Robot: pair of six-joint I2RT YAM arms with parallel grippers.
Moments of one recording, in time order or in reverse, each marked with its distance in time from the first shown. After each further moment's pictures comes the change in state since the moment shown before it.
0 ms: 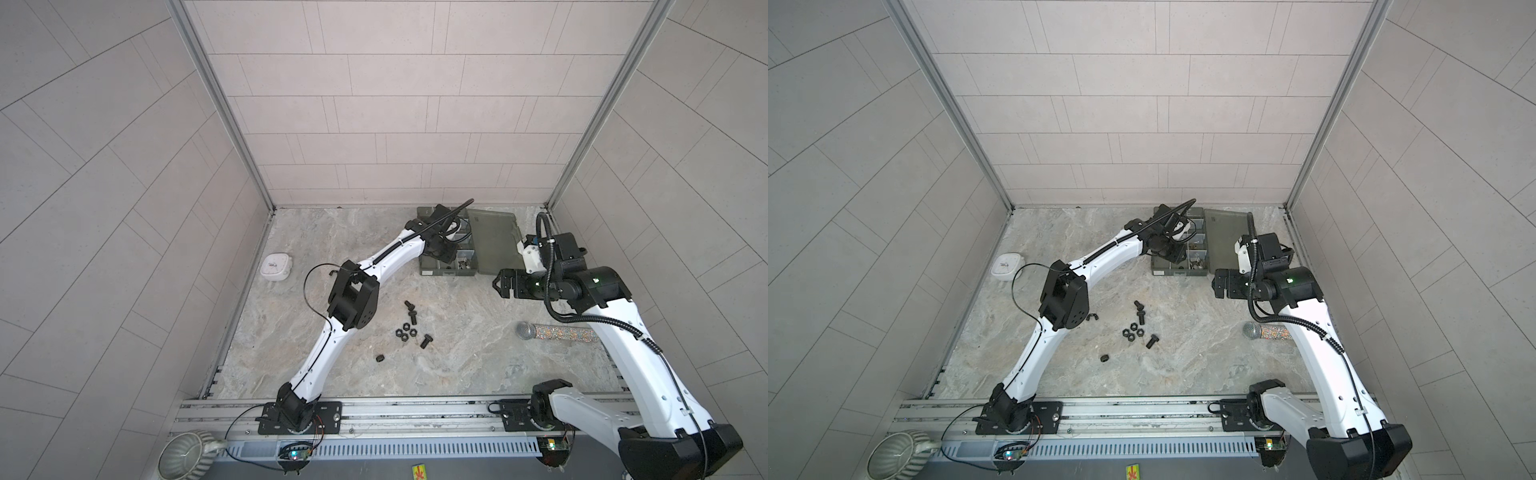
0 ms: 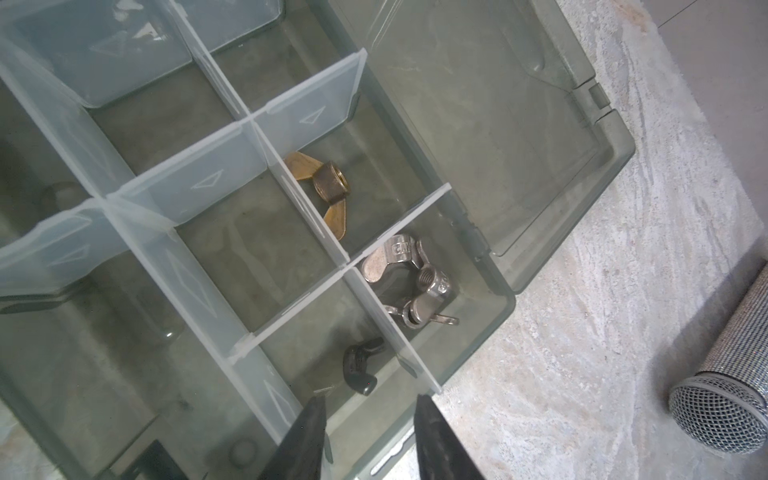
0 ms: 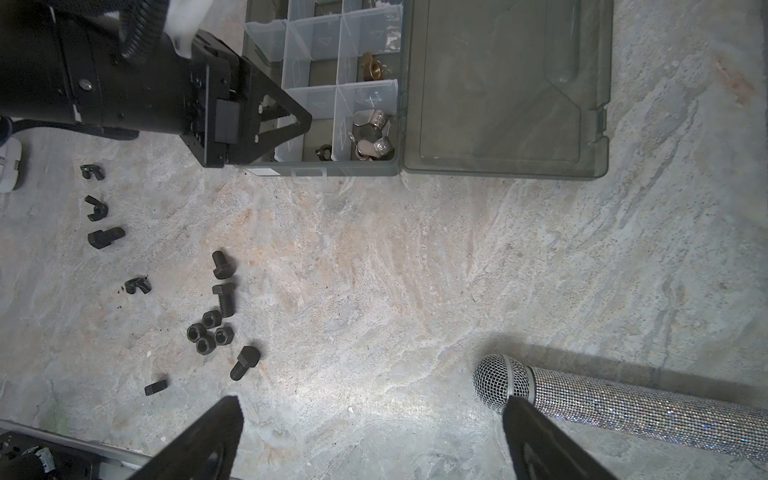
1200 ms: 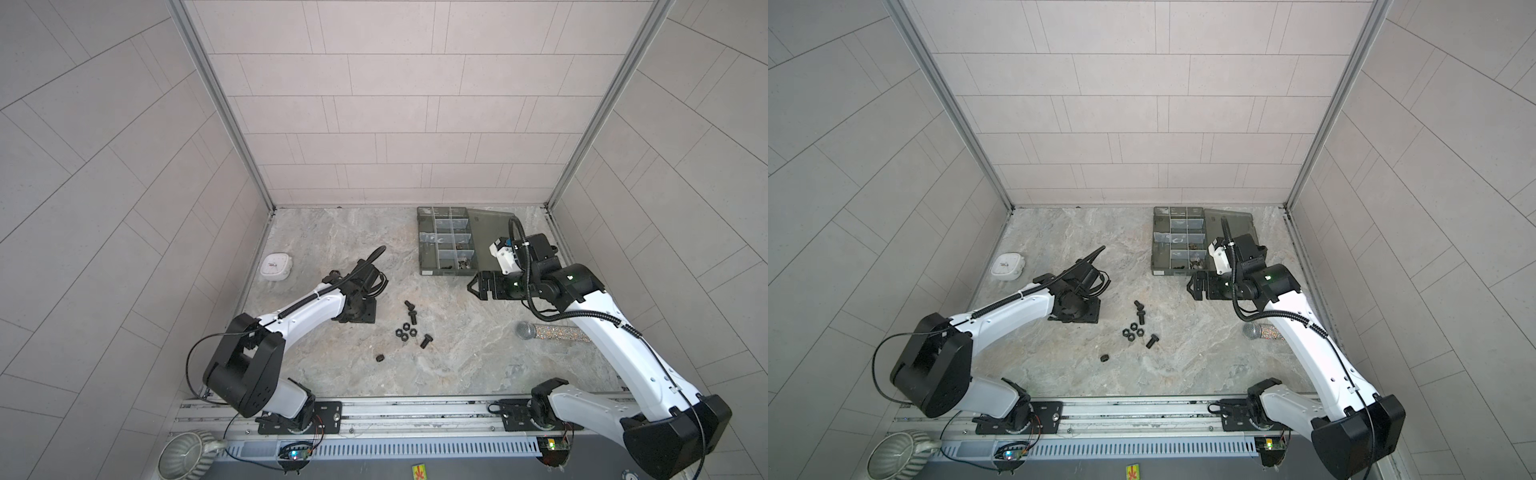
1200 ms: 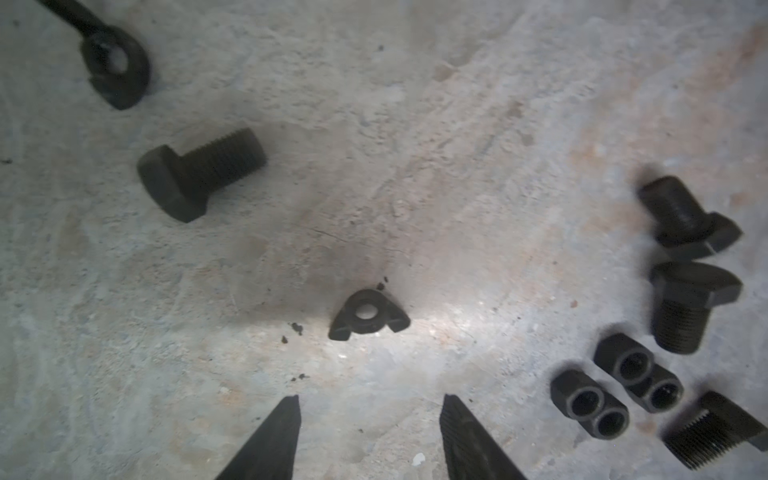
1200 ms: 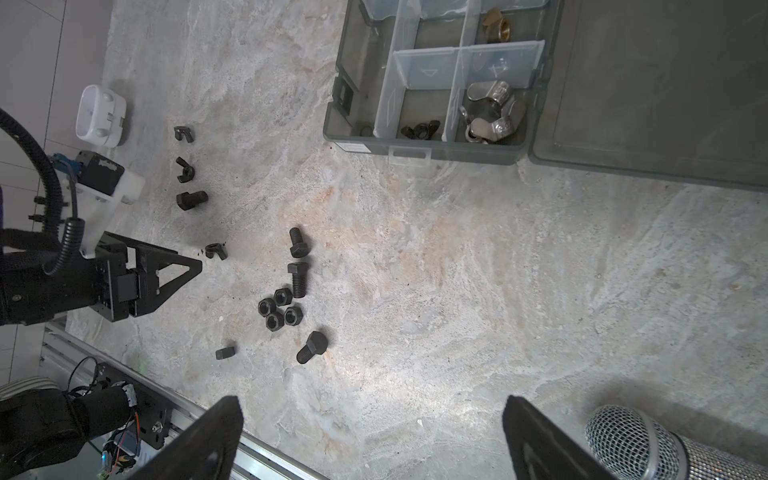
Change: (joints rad) left arm 0.195 -0.959 -1.365 0.050 -0.249 -0.337; right arm 0.159 0.059 -0.060 0.141 -0.119 0.089
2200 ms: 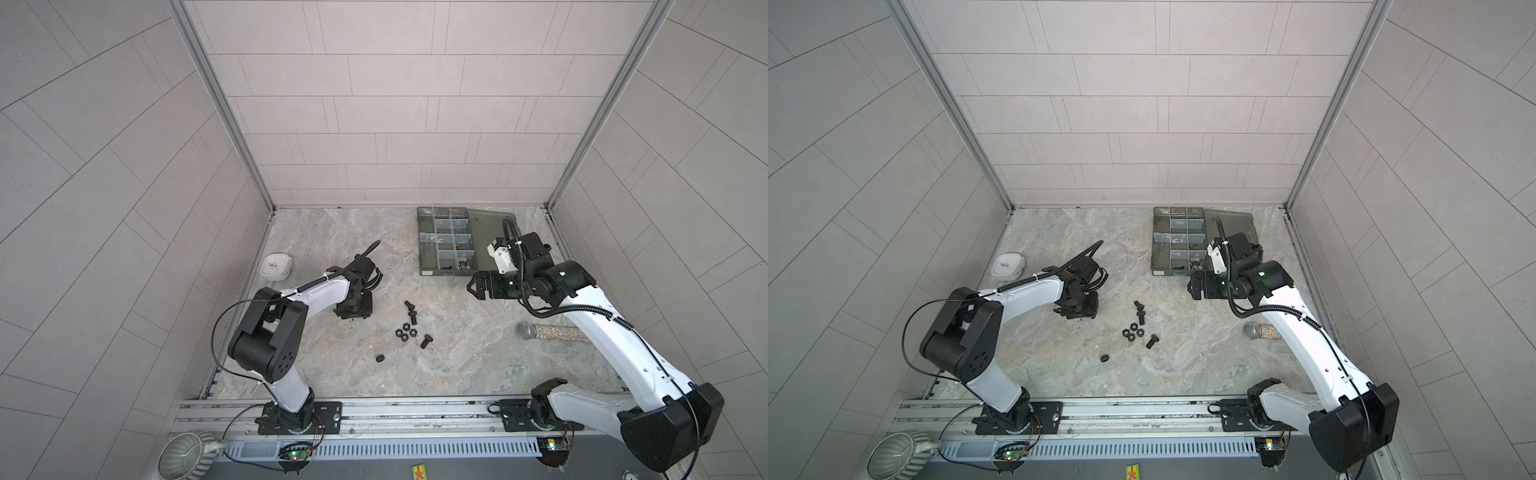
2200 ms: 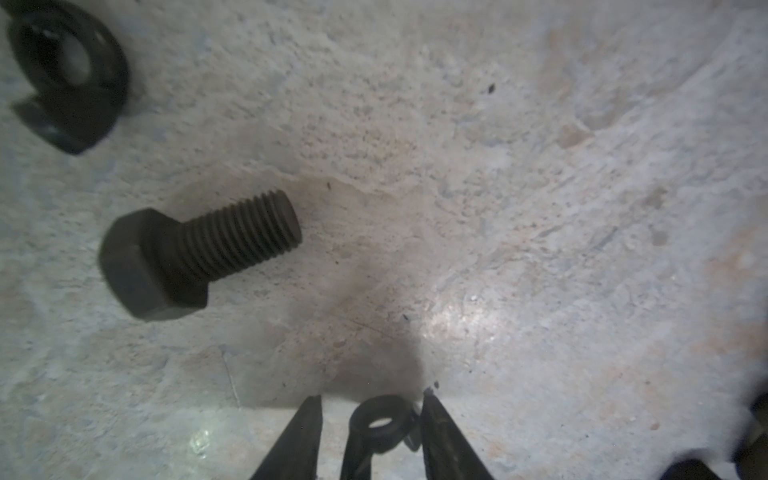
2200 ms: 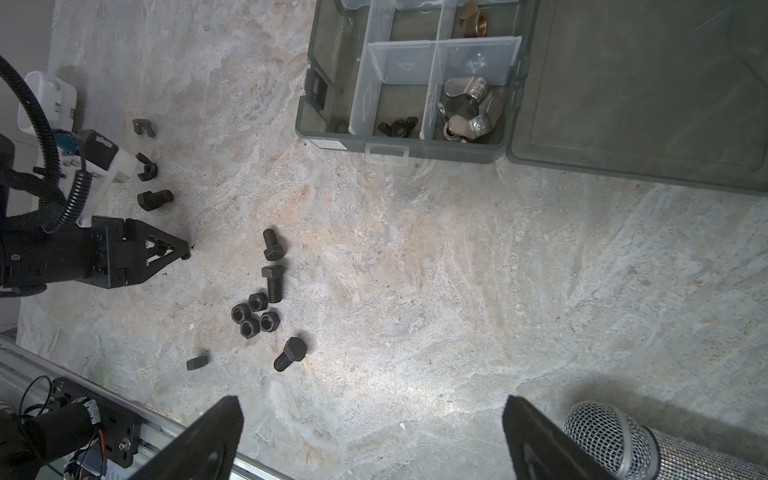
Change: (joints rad) left arm 0.080 0.202 0.060 0.062 0.038 0.016; right arm 0.013 0.044 0.008 -0.006 0.064 -0.008
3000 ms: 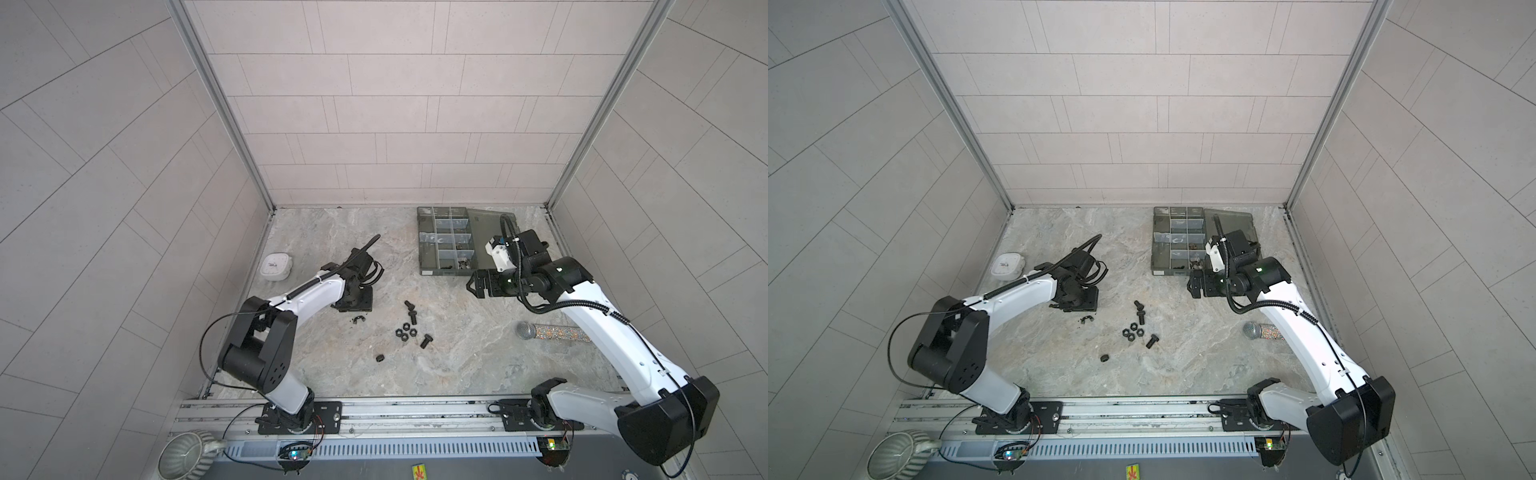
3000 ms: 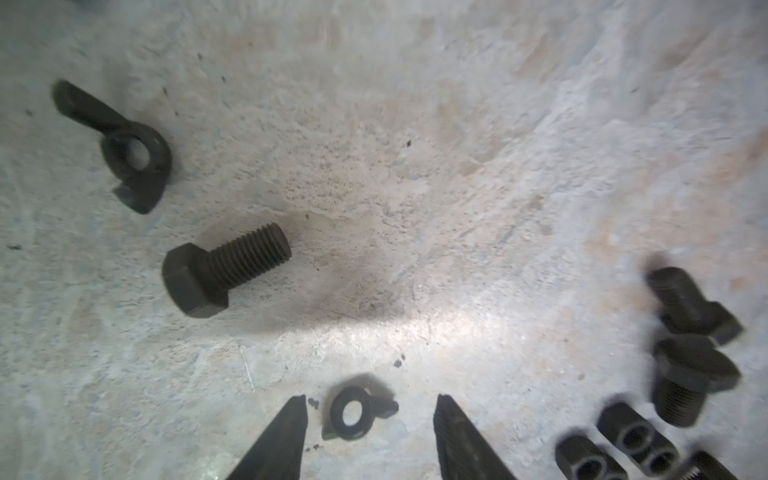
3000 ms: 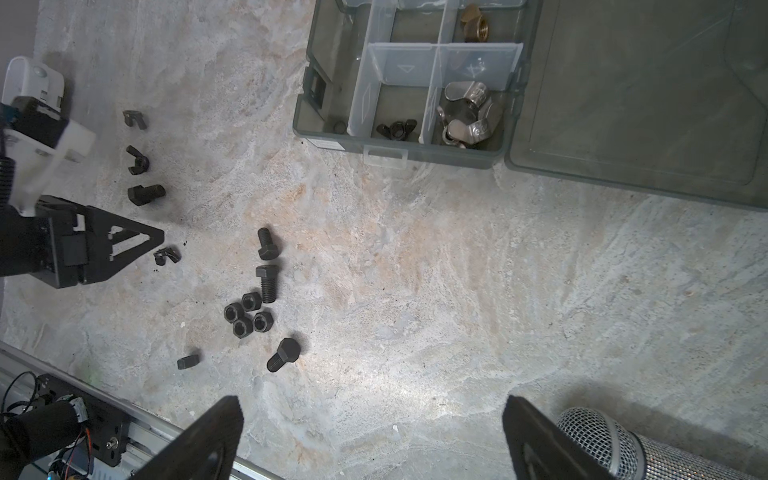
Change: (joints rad) left arm 0.002 -0.111 0.026 -0.027 0.014 0.096; right arm 0.000 0.026 0.023 -0.008 0.008 -0.030
